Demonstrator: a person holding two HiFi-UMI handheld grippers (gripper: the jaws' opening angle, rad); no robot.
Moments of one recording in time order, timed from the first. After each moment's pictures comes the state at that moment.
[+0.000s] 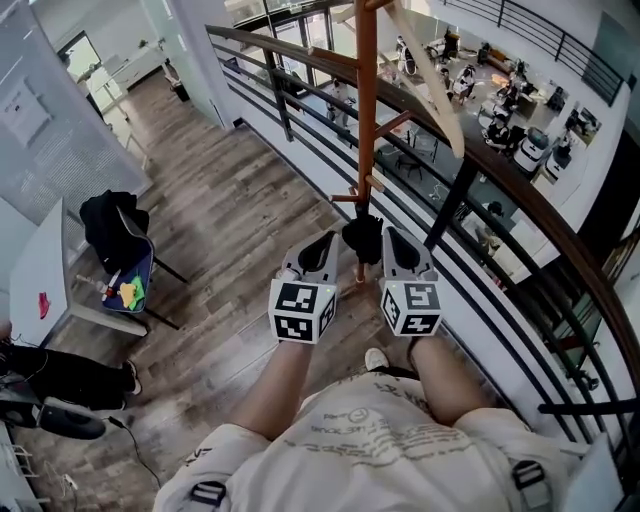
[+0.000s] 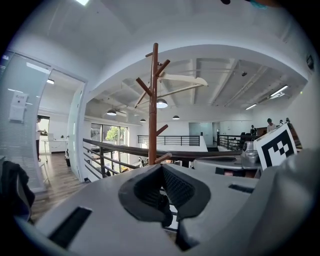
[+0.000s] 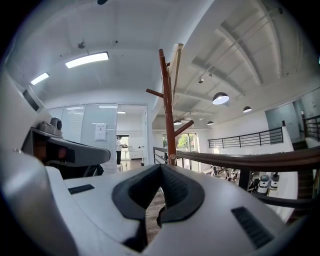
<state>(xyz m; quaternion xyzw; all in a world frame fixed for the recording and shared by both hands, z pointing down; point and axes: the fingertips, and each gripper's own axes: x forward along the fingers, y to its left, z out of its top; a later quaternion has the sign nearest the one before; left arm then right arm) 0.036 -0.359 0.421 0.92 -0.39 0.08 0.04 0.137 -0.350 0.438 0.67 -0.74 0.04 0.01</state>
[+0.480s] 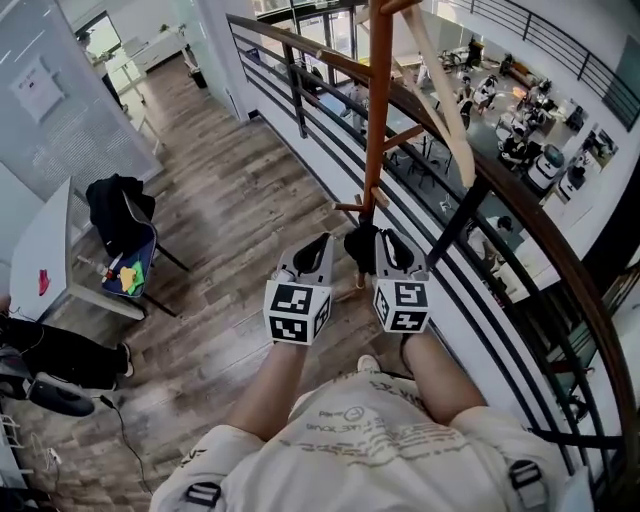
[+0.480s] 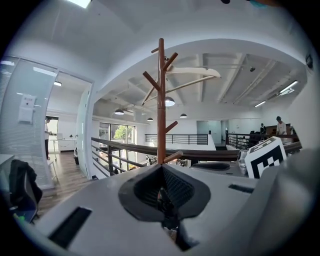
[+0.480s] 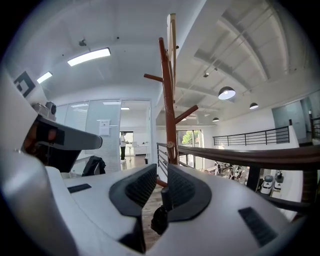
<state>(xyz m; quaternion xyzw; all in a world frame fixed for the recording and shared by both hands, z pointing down) 0.038 -0.385 0.427 0.90 -0.43 0.09 0.05 0.146 -0.396 0.469 0.64 -0.76 0.05 0.03</state>
